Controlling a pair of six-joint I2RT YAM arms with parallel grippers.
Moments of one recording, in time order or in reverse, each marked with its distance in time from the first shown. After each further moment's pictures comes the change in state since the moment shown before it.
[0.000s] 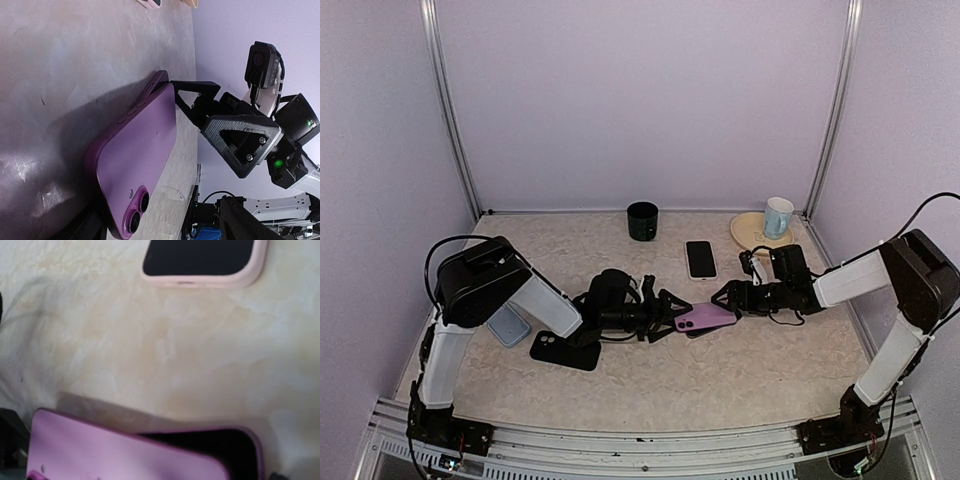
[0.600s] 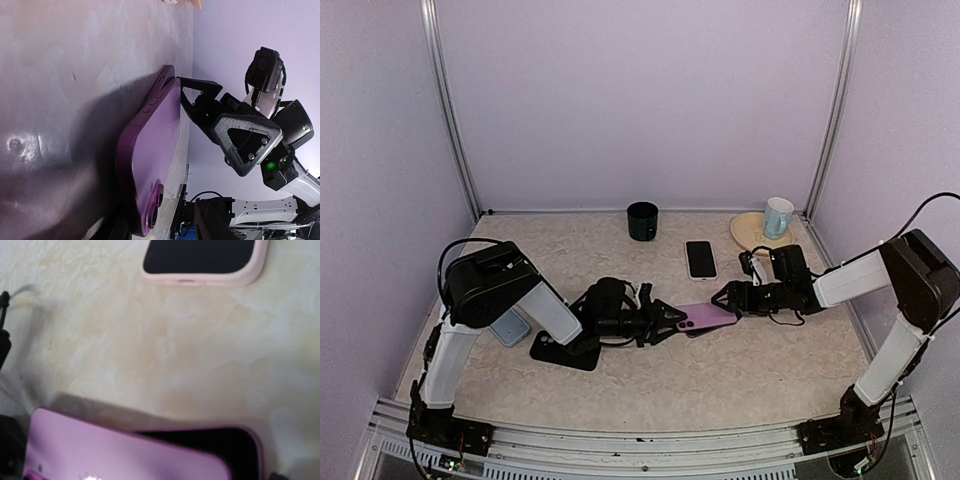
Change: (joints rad) left arm 0.001 0.054 -0.039 0.147 0.020 -0.120; right arm 0.000 0.000 0.000 -0.003 -0.002 -0.008
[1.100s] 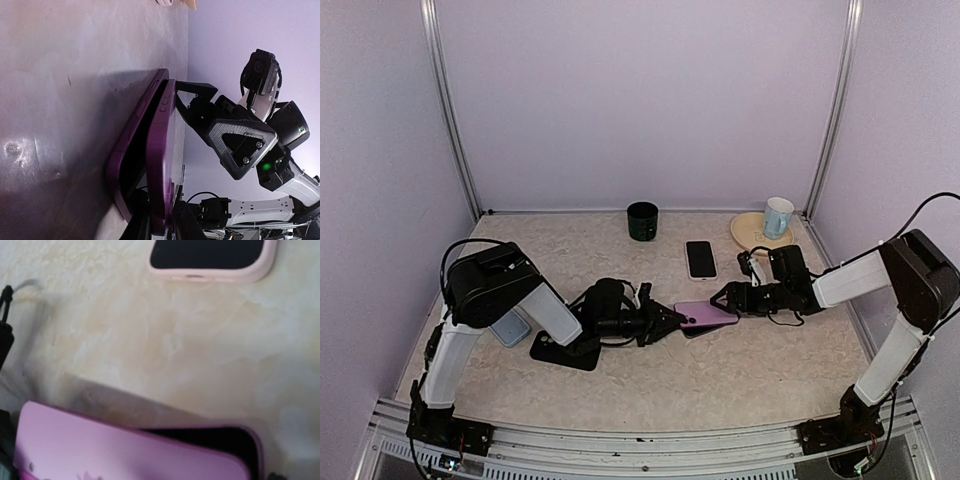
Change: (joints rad) left arm 0.004 0.013 -0.004 0.042 0.000 -0.019; right arm 0.007 0.000 0.000 -0.002 -0.003 -0.005
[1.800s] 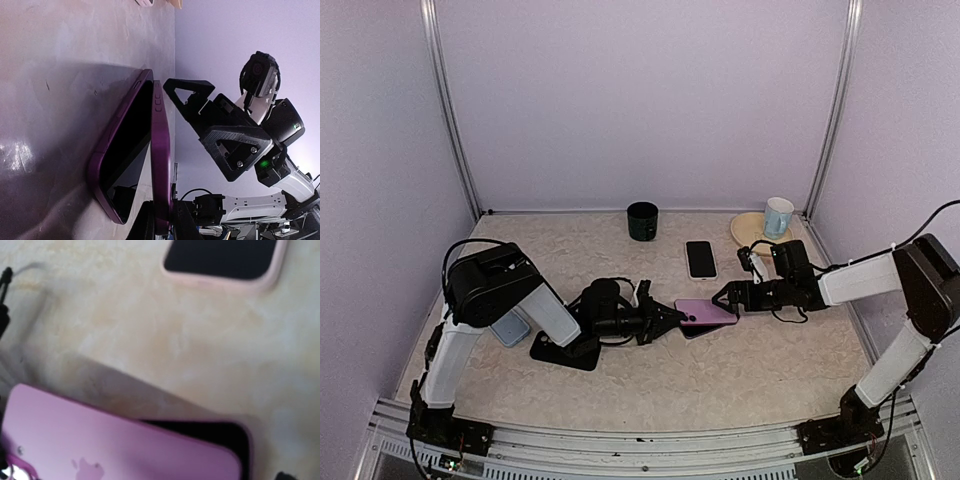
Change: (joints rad) left arm 0.007 0.007 -0.015 0.087 0.017 -0.006; right arm 0.006 -0.061 0.010 -0.087 0.032 -0.106
